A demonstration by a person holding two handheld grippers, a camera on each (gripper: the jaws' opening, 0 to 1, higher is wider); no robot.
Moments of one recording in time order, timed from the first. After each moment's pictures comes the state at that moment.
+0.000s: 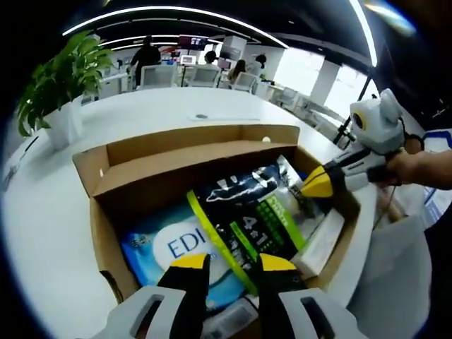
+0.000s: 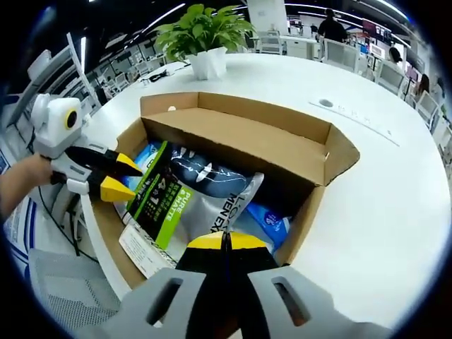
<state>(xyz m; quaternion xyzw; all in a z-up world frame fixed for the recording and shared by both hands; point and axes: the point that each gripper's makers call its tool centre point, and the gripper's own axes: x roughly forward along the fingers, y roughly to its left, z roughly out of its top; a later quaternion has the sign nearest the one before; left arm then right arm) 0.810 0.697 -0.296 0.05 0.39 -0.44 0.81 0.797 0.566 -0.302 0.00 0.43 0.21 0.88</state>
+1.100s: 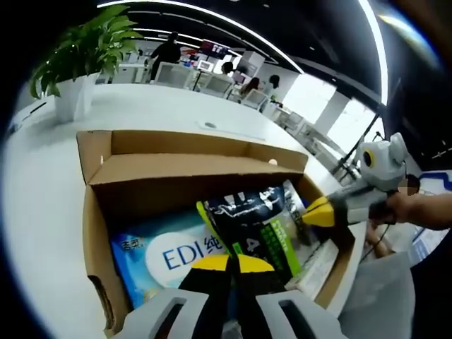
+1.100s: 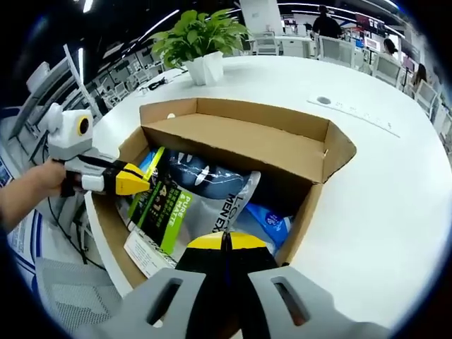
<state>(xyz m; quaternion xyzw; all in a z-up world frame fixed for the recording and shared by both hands) 0.827 0.691 -0.298 -0.06 0.39 -0.43 0.81 0.797 0.566 -0.297 0.05 0.43 0.21 0.88</state>
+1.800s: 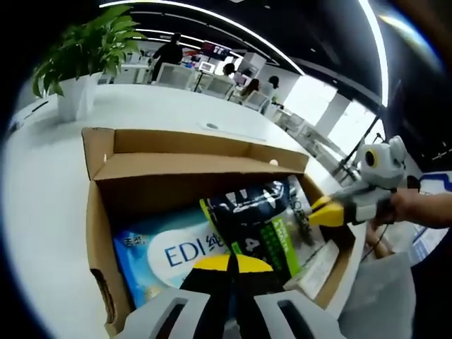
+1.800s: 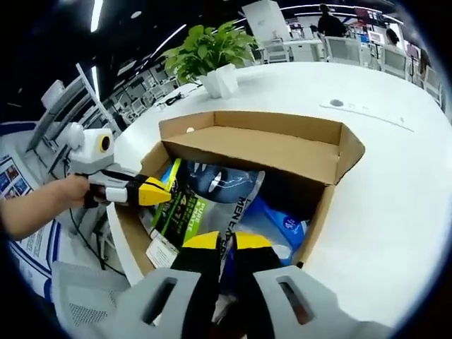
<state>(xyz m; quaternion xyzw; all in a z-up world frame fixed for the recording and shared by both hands) 0.824 0.693 -0.295 -0.06 0.38 -0.43 0.82 0.792 0.581 -0.285 0.09 0.40 0.26 0.87</state>
